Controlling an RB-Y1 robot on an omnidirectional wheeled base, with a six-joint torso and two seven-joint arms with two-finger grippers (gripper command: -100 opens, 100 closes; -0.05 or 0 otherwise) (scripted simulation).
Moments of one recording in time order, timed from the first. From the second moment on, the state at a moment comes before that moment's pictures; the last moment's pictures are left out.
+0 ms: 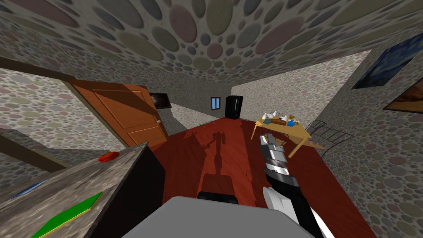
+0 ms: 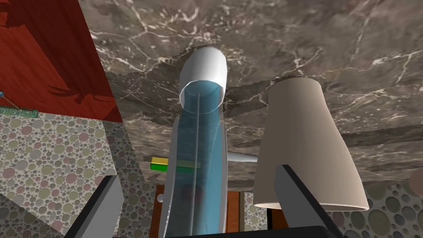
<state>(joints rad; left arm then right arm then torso) 1.63 0.22 0.76 -1.14 -0.58 -1.17 0.00 0.53 0.04 -0.05 -2.26 0.04 -0.49 0.01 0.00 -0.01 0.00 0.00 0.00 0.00</state>
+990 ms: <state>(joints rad) 1.65 0.22 0.78 -1.06 -0.61 -1.20 -0.01 0.53 0.04 -0.05 -2.26 0.04 -0.49 0.01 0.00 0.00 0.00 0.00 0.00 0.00</state>
